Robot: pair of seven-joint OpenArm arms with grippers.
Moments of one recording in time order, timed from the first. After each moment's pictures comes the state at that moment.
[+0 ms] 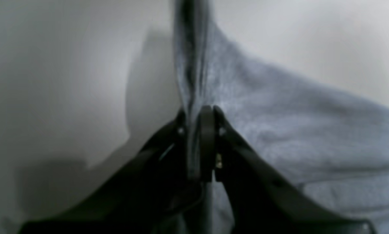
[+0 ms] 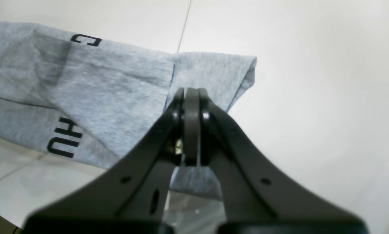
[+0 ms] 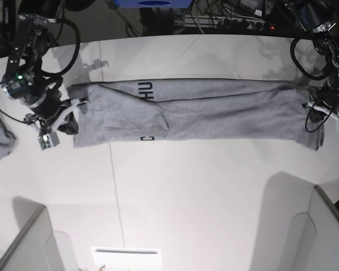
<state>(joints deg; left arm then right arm) 9.2 -20.3 -40.2 87.8 -31.7 -23.7 51.5 -9.3 13.5 15.9 108.8 26.5 24.5 -58.1</state>
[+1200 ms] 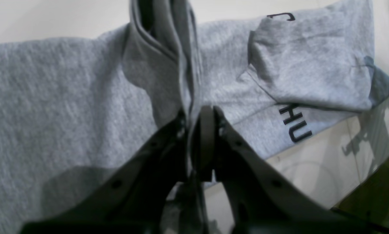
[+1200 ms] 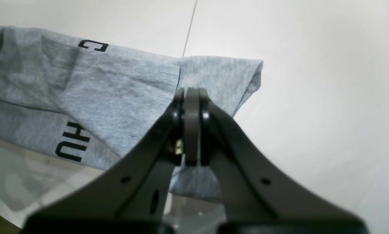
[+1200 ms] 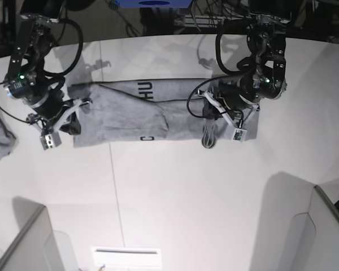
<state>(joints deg) 9.6 -9.7 1.3 105.8 -31.1 -7.5 60.3 -9.2 12.2 16.0 108.8 26.5 24.5 -58.1</state>
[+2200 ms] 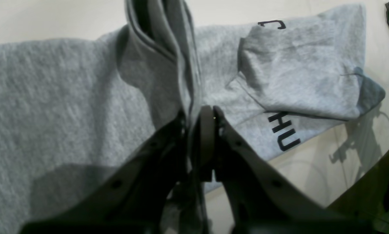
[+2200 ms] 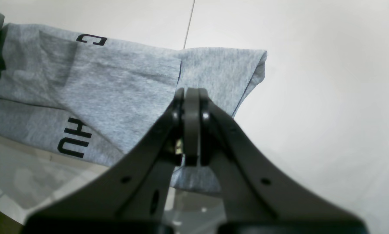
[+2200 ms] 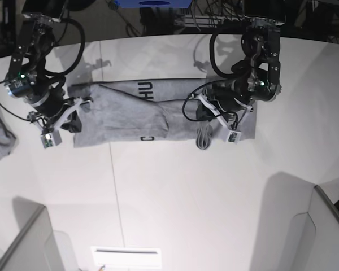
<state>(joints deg) 8.4 -8.1 1.7 103.9 -31.4 -7.4 60.4 -9.3 11.1 16.8 108.8 26.6 24.5 -59.7</state>
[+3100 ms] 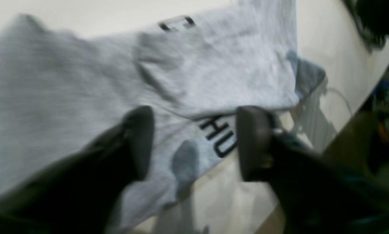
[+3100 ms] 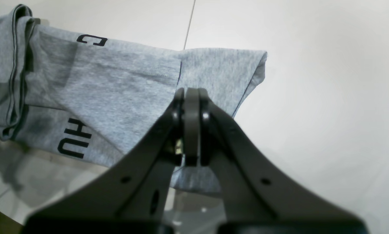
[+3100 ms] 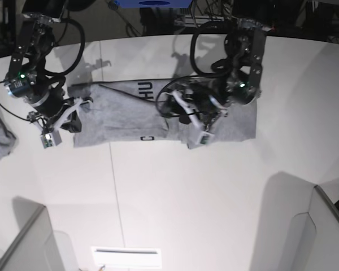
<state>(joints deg) 7.3 -5.6 8.6 107.2 -31.9 -7.4 60.6 -9.3 11.1 16.8 108.9 26.5 24.5 -59.7</state>
